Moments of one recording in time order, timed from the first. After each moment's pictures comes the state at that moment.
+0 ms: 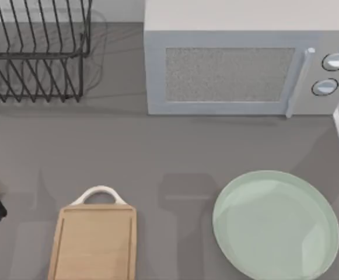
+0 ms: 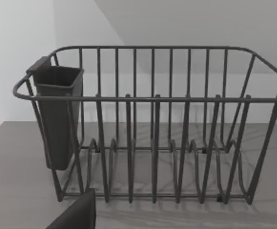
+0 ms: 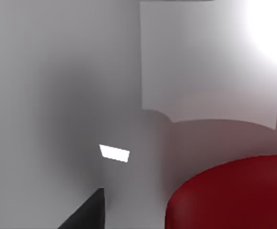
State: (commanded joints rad) left arm 0.00 0.00 0.00 0.00 0.00 0.00; right arm -0.28 2.49 1.58 -0.67 0.01 -0.26
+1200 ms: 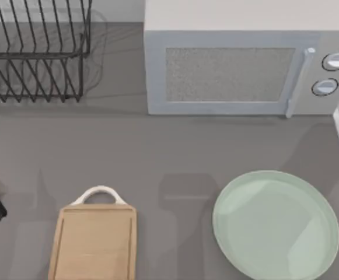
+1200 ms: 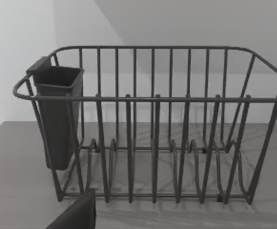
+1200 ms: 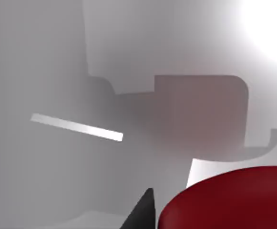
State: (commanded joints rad) left arm 0.00 0.00 0.00 0.00 0.00 0.00; right arm -0.28 2.36 1.64 -0.80 -0.01 -0.25
